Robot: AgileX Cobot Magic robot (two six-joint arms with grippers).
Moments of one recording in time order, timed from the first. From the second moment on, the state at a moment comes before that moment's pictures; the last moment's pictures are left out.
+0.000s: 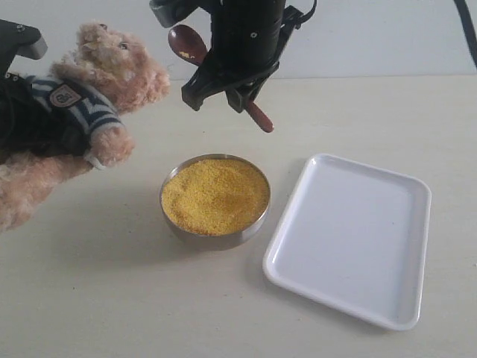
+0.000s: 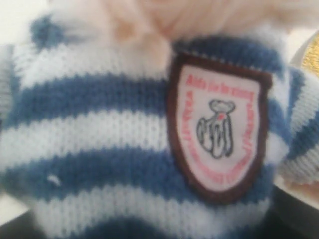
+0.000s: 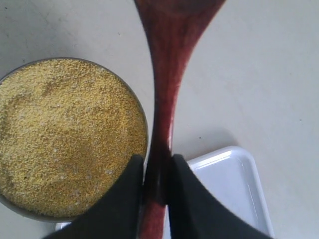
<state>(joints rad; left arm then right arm) -0.08 1.51 -0.92 -0.36 0.54 0.56 0.71 2.00 -1.90 -0.14 1.22 -0.11</state>
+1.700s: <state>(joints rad) -0.07 1.71 -0.84 -0.45 0.27 0.44 0.71 1.59 -1.23 -0.14 1.12 0.18</state>
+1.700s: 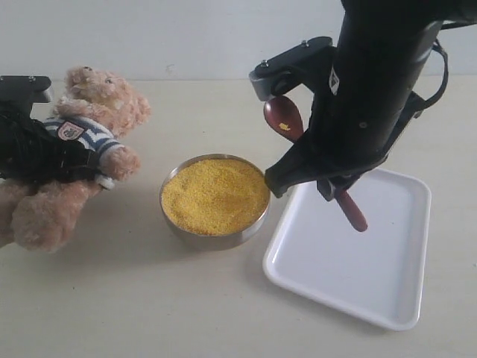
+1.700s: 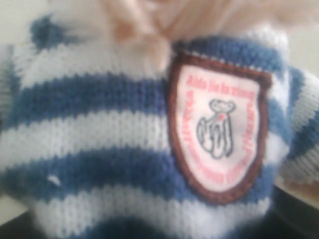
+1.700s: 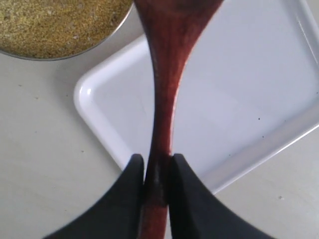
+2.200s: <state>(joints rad) -0.07 1.77 -0.84 -0.64 0.30 0.59 0.71 1.59 -1.21 -0.14 1.07 0.19</state>
